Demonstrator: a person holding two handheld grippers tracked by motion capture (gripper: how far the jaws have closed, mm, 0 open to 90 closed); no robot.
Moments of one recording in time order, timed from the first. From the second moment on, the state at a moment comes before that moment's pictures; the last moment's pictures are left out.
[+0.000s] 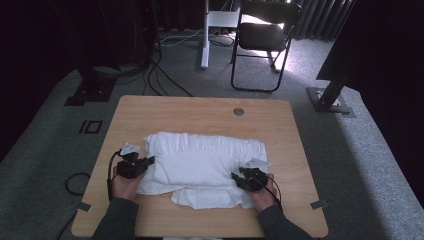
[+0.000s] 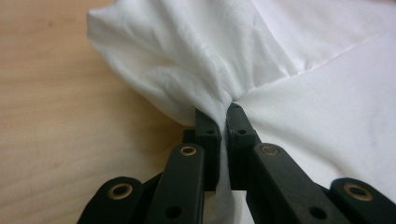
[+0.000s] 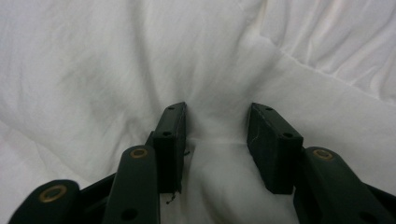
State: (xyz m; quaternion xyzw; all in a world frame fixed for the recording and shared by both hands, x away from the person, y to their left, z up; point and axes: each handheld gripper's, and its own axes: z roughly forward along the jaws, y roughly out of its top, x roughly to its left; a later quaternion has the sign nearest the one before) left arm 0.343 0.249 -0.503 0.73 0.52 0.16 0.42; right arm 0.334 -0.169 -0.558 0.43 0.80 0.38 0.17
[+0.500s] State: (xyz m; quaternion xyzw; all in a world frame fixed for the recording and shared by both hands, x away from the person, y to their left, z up) left arm 0.342 0.246 -0.479 0.72 0.49 0.14 0.47; right arm 0.334 -0.170 -0.554 0.43 0.81 0.37 0.16
